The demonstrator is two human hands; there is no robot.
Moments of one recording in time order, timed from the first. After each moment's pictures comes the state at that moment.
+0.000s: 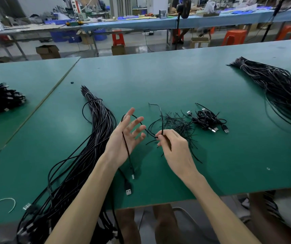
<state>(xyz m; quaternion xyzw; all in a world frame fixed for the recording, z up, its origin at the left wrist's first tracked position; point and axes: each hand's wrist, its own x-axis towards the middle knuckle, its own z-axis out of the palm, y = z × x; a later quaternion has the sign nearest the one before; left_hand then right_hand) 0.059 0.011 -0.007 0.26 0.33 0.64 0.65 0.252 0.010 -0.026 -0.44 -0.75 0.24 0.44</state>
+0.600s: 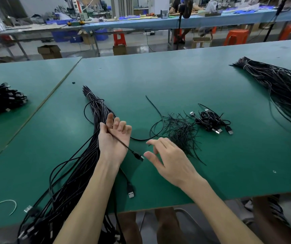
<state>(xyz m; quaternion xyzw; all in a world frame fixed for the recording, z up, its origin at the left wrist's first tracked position) 0.045 0.017 -0.006 0.06 0.14 0.79 0.59 0.246 -0.005 -0.020 -0.36 -0.87 0.13 0.30</state>
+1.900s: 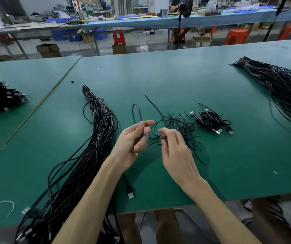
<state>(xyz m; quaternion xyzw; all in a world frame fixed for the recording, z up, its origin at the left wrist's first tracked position) 0.066 0.008 -0.015 0.39 0.31 0.57 0.65 0.246 -0.003 -0.024 -0.41 -0.79 0.09 0.44</state>
